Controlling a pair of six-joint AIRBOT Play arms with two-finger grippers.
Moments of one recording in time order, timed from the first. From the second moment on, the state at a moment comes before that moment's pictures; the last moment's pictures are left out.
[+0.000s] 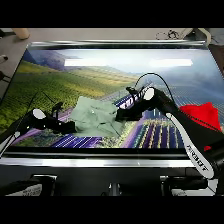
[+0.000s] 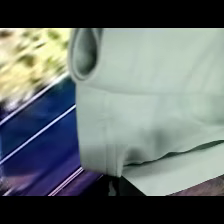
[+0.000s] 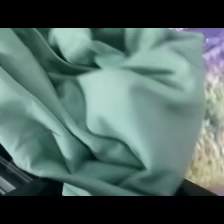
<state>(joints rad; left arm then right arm) -0.07 -1.35 0.75 1.02 -0.99 -1.40 0.35 -1.59 1.23 -0.95 1.13 1.44</state>
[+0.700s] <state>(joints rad) -0.06 -0.71 1.35 1.10 -0.87 -1.43 0.38 -1.13 1.62 -1.13 0.93 1.47</state>
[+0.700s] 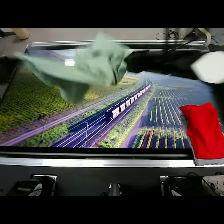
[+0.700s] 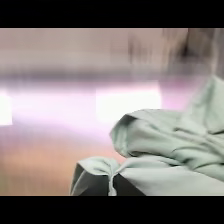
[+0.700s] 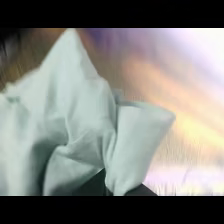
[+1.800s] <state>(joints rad) -0.14 -0.77 0.61 1.04 -0.70 -1.62 0.38 -1.15 0.87 -1.26 0.93 1.91</state>
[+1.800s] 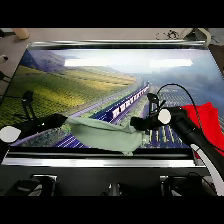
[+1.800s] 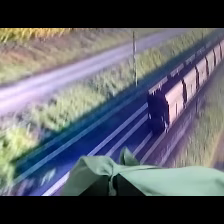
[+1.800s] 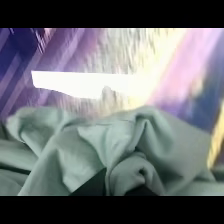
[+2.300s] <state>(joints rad) -0.15 -1.03 0.72 1.01 -0.52 -1.60 0.16 -1.20 1.00 -1.26 0.93 1.78</state>
